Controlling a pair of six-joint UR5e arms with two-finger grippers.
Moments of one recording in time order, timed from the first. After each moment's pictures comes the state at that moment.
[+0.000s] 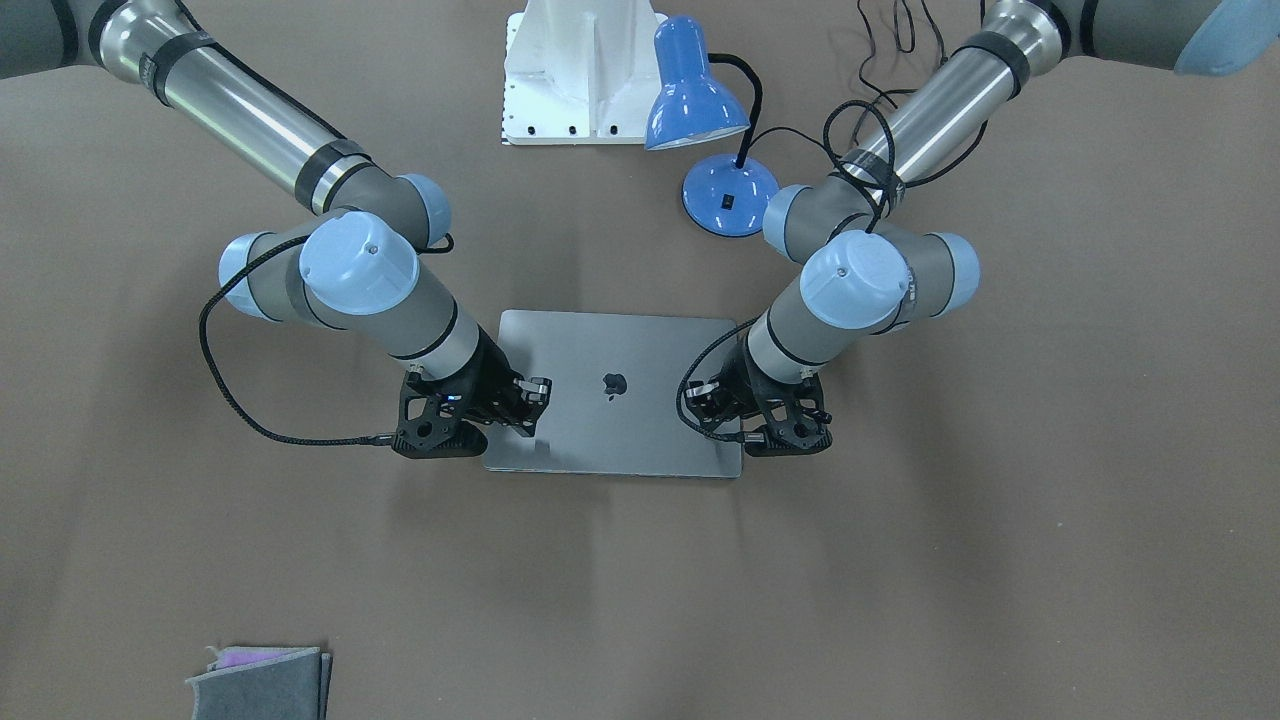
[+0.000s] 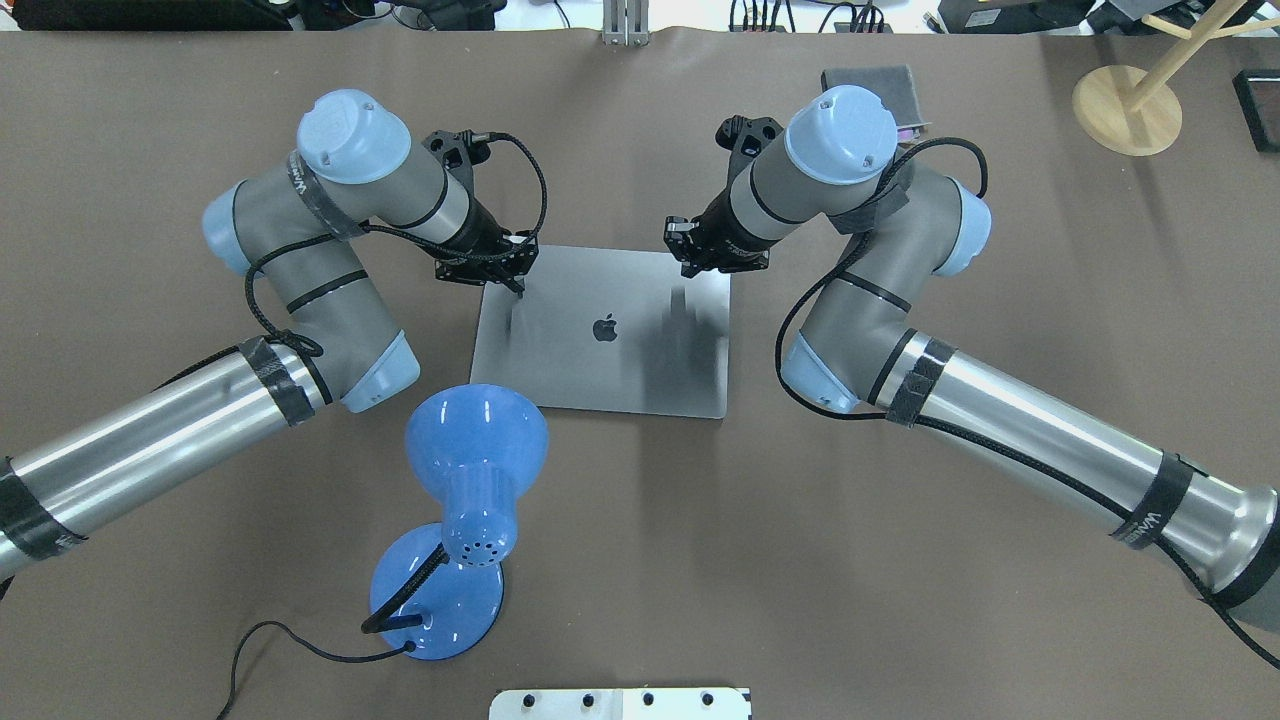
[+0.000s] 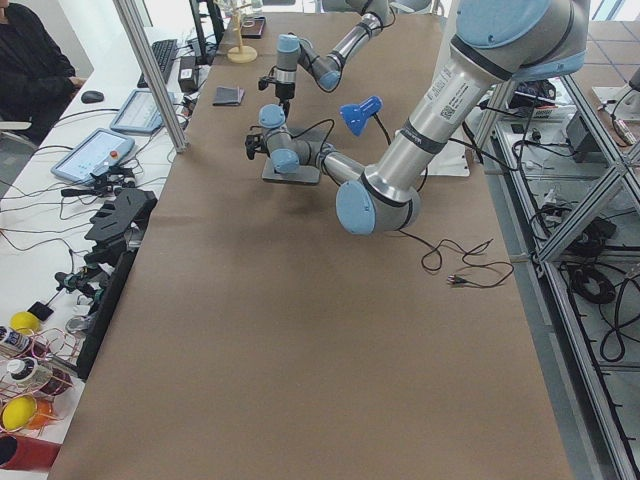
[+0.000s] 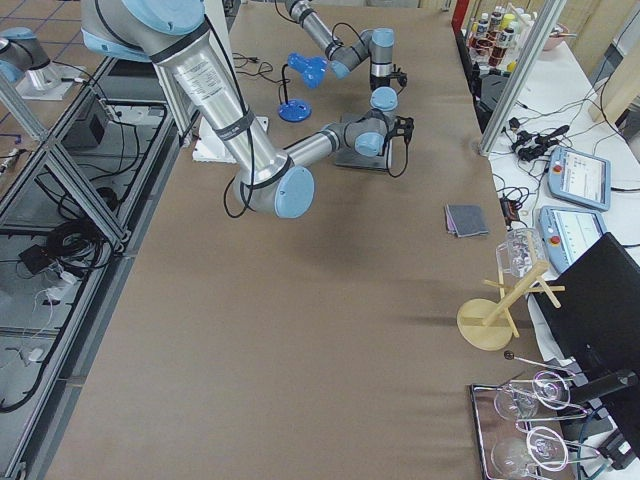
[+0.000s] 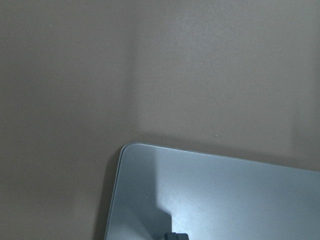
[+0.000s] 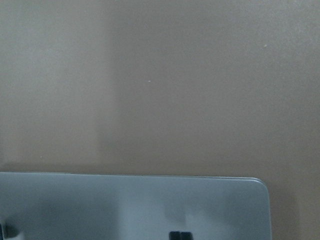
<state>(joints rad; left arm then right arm) -0.73 -2.31 -1.20 -2.21 -2.13 -1.30 0.71 -0.83 1.24 -0.93 2.07 1.34</state>
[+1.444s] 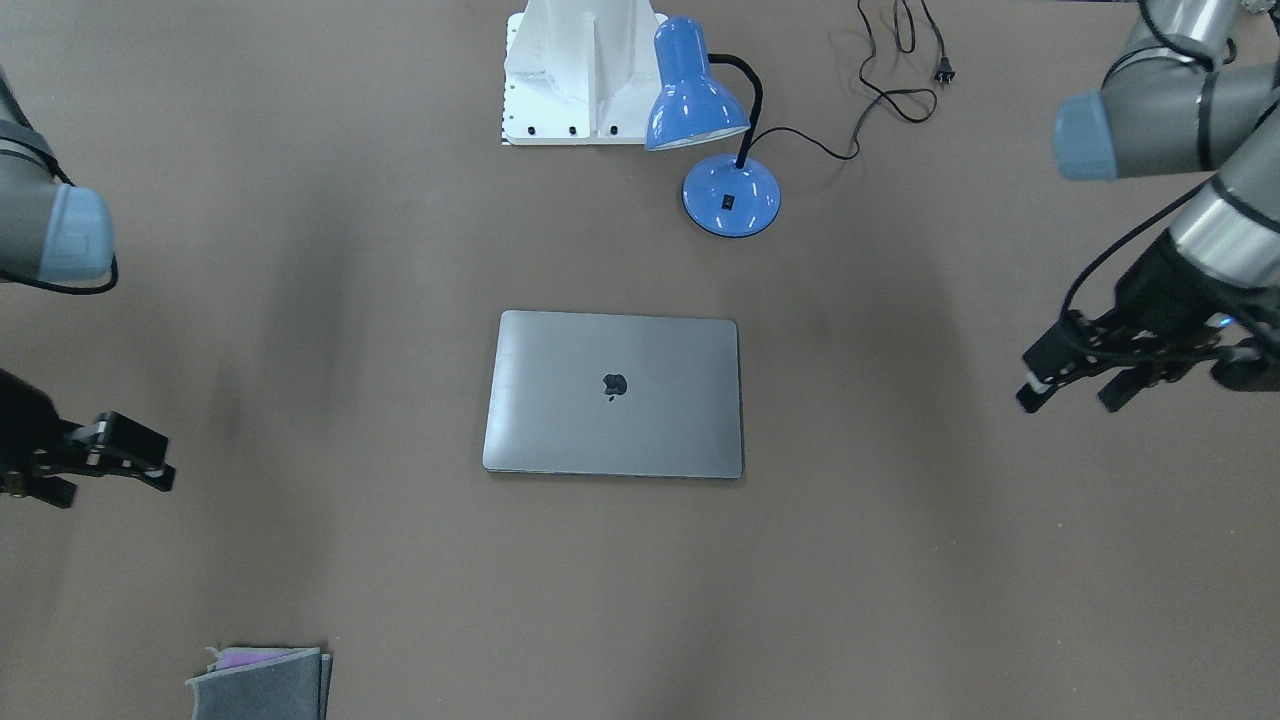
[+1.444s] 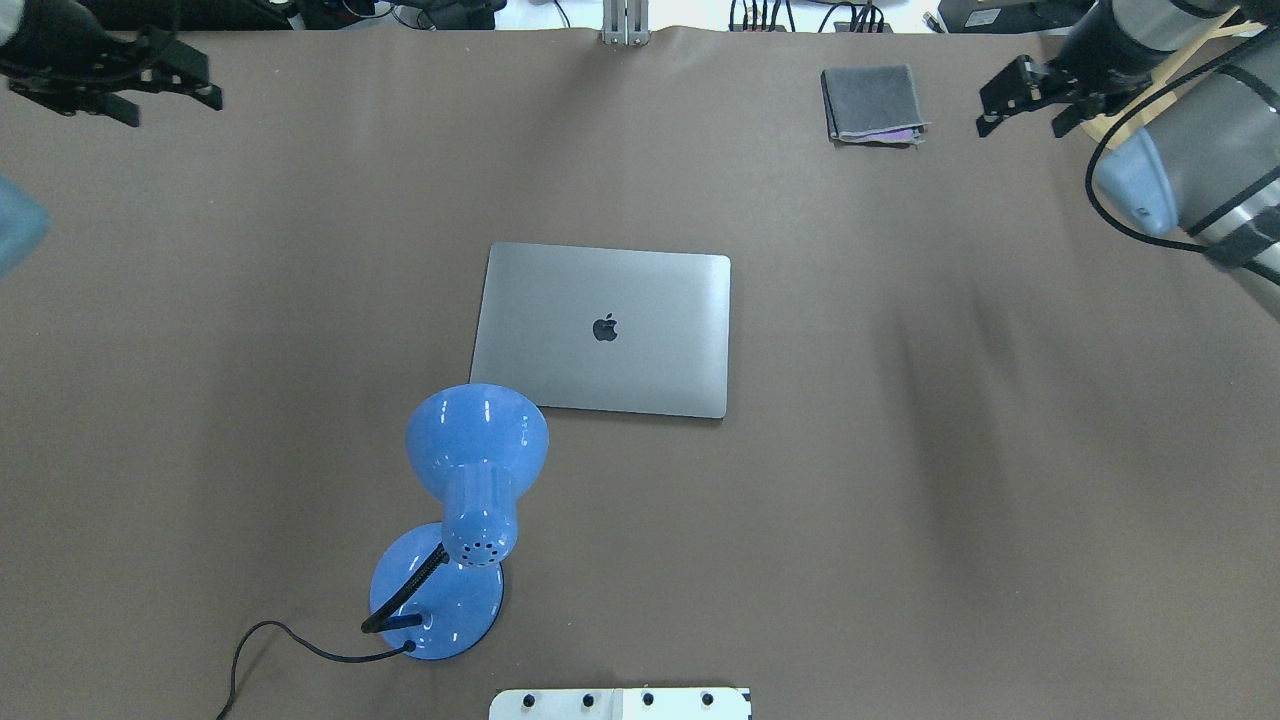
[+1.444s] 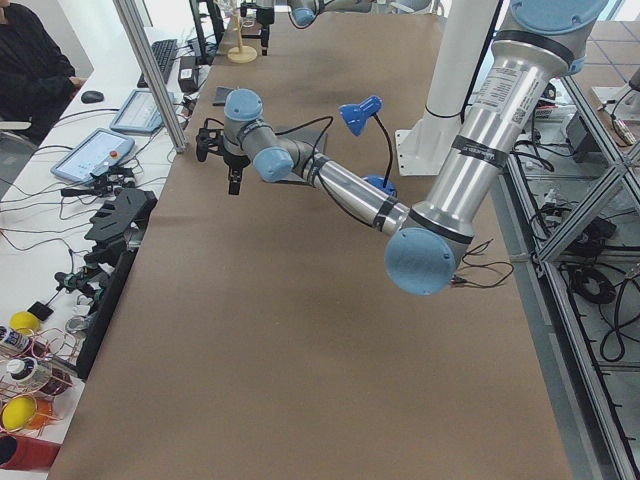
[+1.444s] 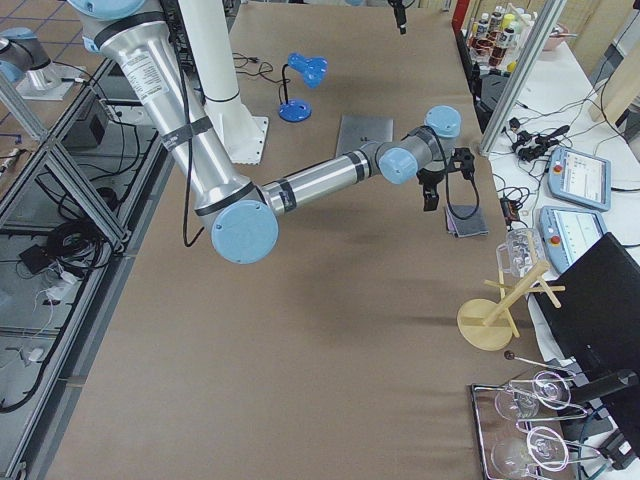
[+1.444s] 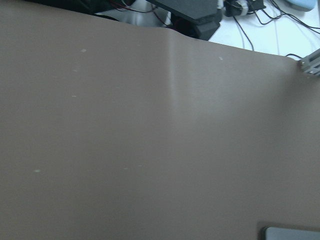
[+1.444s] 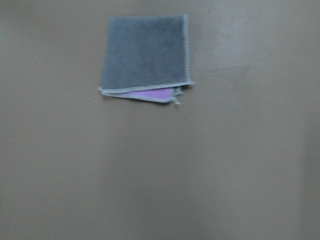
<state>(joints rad) -1.20 -1.88 -1.74 -1.87 -2.23 -0.81 1.20 -1.11 1.47 -1.42 2.30 0.48</state>
